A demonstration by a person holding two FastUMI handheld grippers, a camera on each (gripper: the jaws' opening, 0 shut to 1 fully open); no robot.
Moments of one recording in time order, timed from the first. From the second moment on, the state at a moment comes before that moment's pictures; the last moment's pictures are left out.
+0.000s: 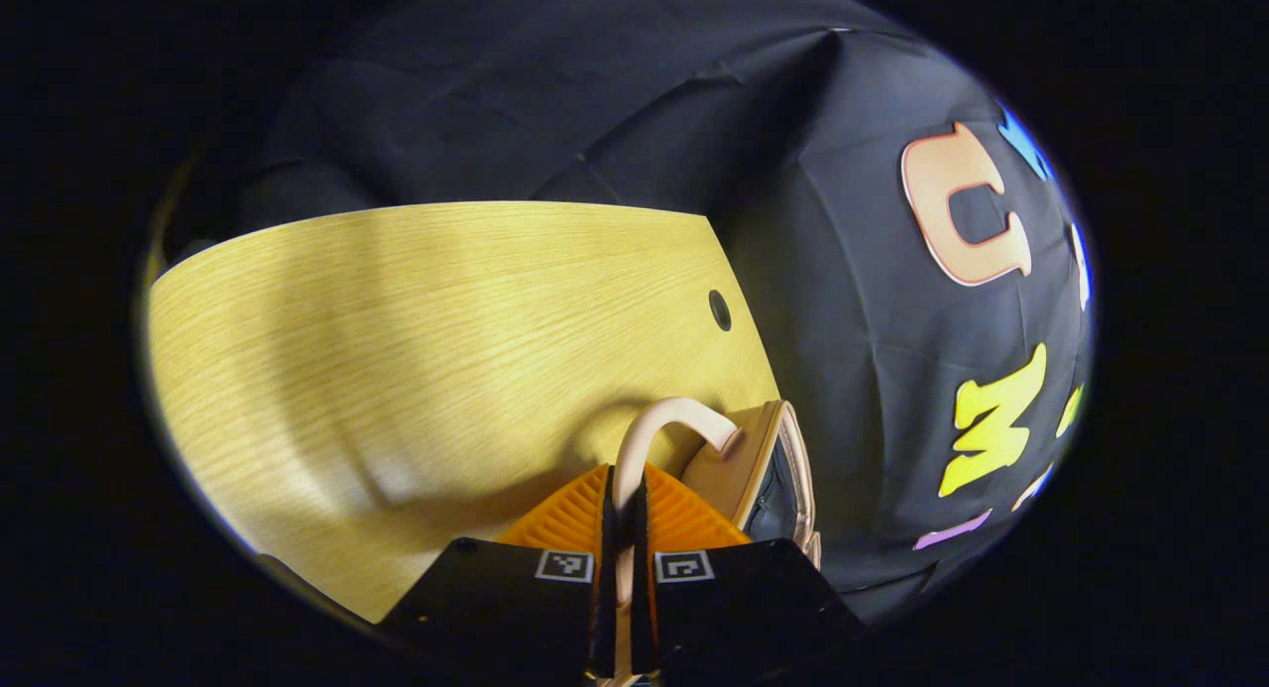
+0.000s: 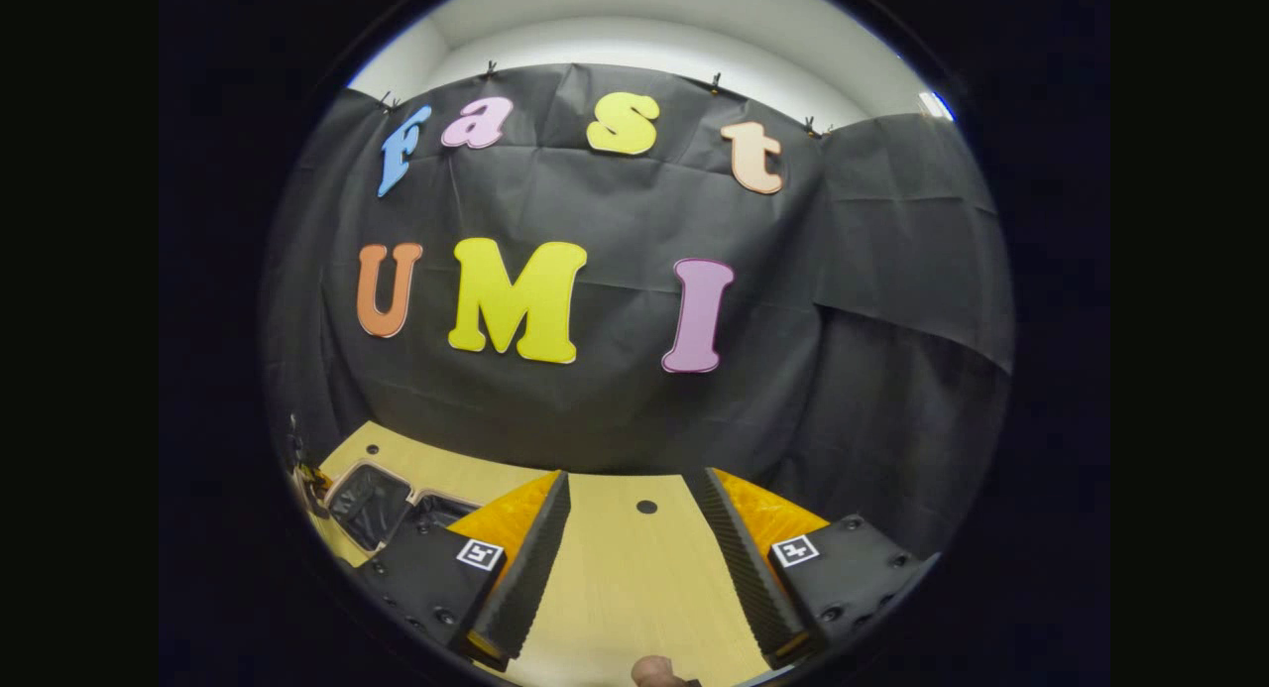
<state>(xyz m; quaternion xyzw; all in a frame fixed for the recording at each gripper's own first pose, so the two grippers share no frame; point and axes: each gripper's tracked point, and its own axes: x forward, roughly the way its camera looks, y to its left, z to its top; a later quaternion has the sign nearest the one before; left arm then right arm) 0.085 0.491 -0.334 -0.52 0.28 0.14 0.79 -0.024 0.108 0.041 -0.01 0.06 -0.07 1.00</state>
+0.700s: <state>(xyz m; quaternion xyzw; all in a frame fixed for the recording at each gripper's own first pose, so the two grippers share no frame) 0.096 0.436 -0.134 -0.36 0.18 0.12 0.91 -0.025 0.052 0.046 0.01 0.03 -0.02 1.00</state>
